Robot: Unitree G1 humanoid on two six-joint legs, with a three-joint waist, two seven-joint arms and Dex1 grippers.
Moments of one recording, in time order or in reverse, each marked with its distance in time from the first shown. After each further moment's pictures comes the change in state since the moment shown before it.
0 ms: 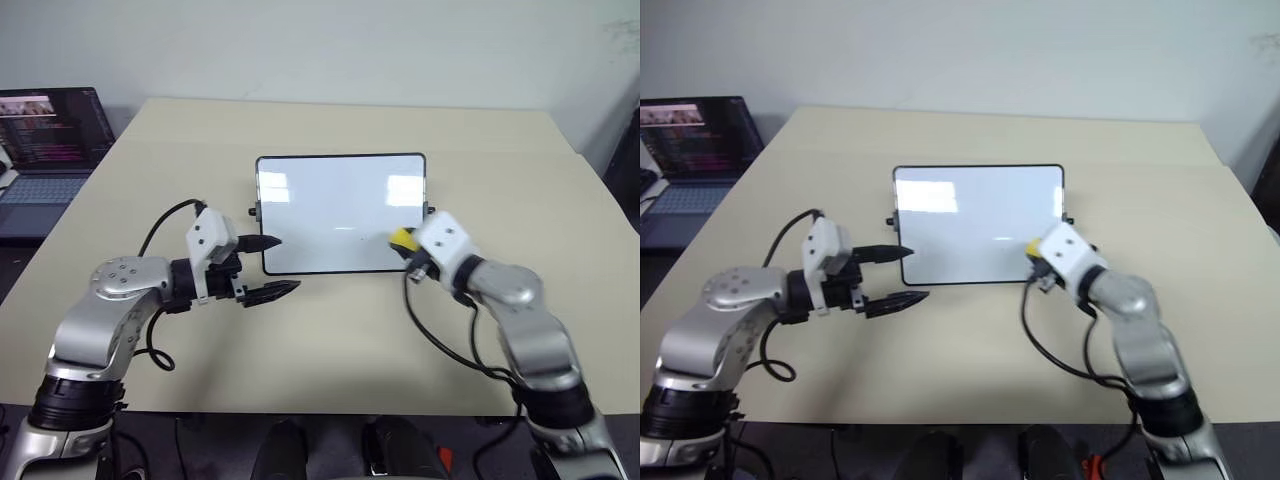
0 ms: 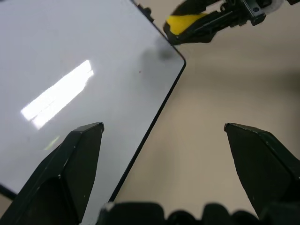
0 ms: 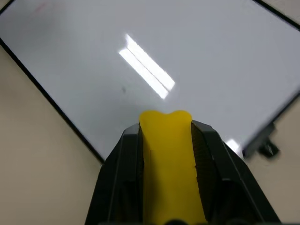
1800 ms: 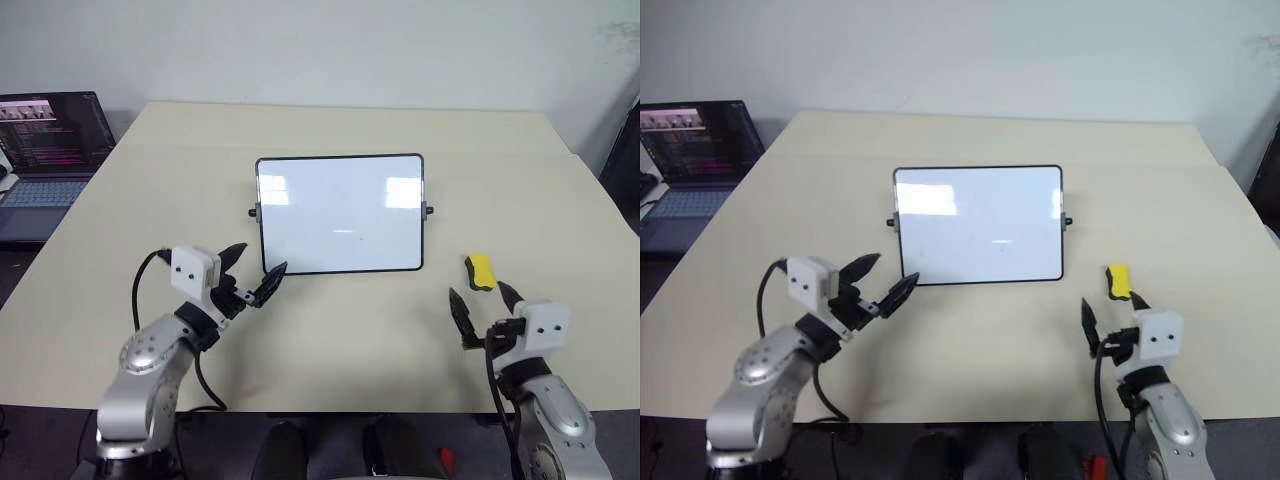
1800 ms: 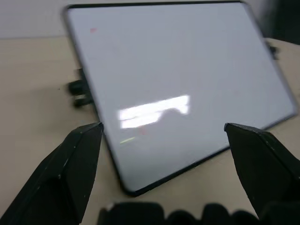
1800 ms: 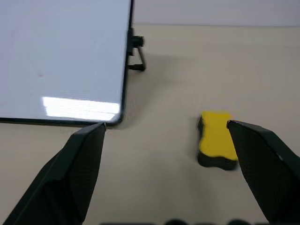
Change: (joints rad) left arm 0.419 -0.482 0.180 -0.199 0.203 -0.156 0.643; right arm 0.624 0.275 -0.233 -0.011 0.310 -0.603 -0.355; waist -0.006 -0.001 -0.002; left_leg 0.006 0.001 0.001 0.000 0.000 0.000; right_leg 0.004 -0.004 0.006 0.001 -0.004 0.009
